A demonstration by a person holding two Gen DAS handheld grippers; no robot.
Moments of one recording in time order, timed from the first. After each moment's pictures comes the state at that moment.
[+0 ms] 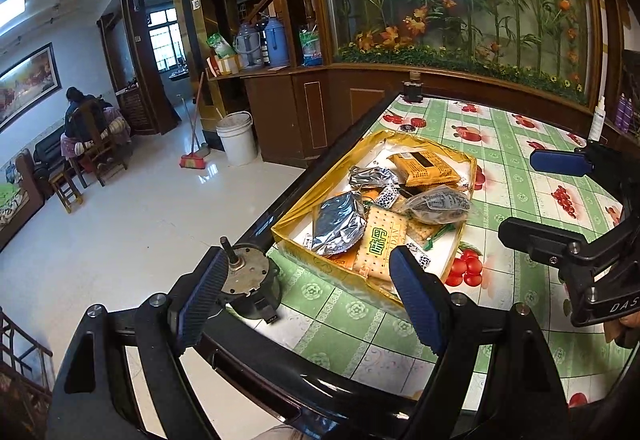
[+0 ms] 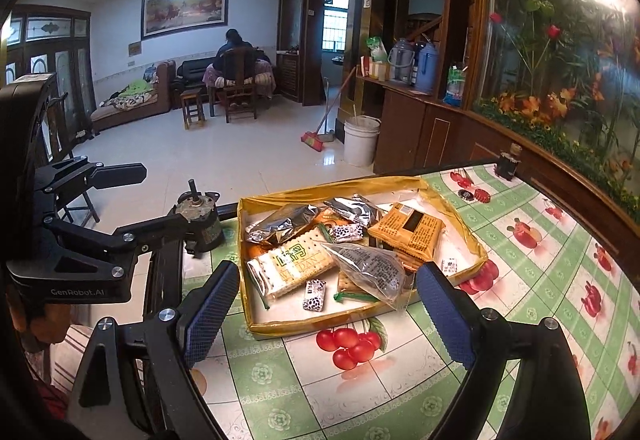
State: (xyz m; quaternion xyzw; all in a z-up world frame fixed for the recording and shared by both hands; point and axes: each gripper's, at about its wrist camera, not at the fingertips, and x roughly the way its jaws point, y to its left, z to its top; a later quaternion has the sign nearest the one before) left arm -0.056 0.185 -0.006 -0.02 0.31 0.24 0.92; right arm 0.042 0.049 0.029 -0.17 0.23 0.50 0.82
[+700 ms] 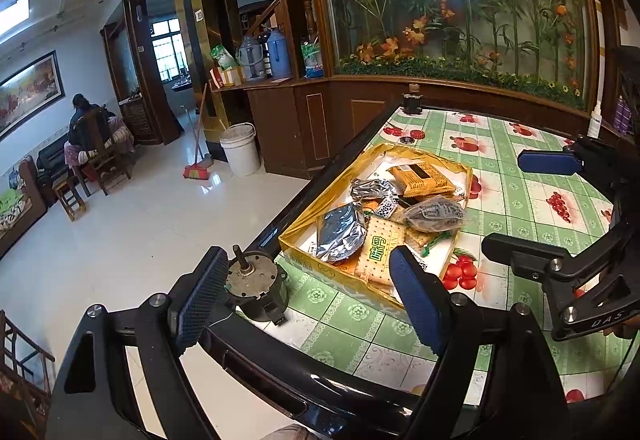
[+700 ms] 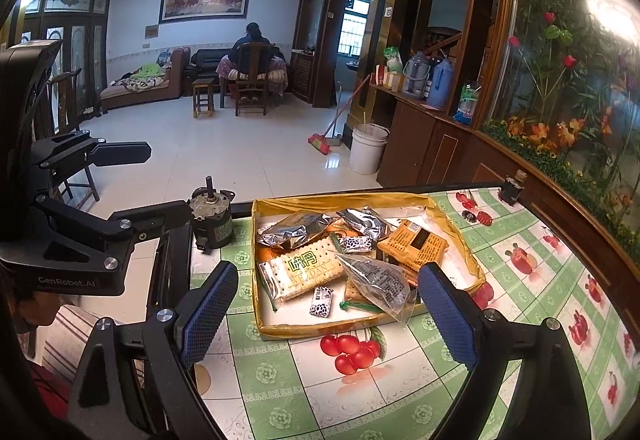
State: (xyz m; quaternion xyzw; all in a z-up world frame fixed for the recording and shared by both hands) left arm -0.067 0.179 0.006 -0.01 0.29 0.24 0.93; right arm 0.023 0.057 0.037 -0.21 0.20 0.51 0.81
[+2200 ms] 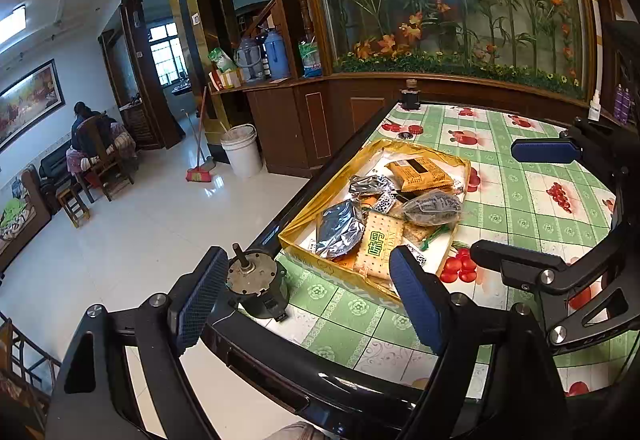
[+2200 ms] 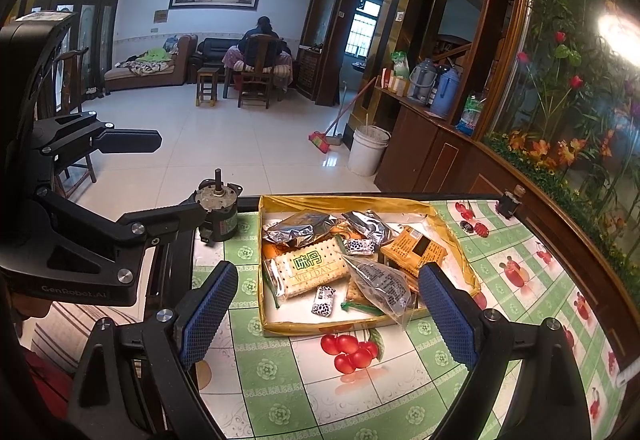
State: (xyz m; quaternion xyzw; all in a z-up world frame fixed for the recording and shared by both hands) left arm -0.069 0.172 0.009 0.01 0.30 0.24 0.92; right arm 0.009 0.063 0.039 -0.24 0.18 0.50 0.81
